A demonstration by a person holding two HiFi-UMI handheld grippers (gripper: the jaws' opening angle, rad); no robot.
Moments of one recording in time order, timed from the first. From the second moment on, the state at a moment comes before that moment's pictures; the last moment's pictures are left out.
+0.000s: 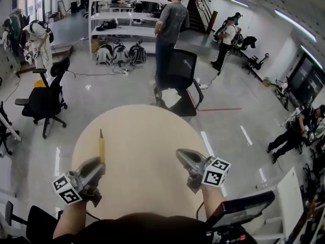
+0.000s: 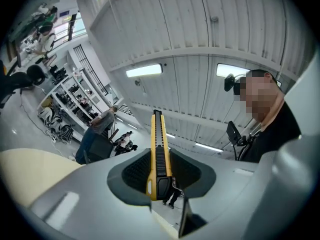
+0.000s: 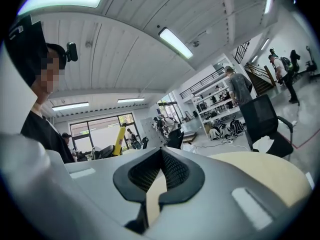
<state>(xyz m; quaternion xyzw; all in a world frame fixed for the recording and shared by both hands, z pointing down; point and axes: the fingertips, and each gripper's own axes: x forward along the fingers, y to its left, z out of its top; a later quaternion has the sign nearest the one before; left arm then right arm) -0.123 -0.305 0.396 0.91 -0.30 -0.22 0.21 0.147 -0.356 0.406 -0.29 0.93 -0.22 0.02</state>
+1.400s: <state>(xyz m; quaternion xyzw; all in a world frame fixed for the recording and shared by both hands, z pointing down) -0.126 -0.704 0.498 0.93 -0.33 0.05 0.11 0.211 -0.688 0.474 -0.35 0.93 -0.14 0.02</state>
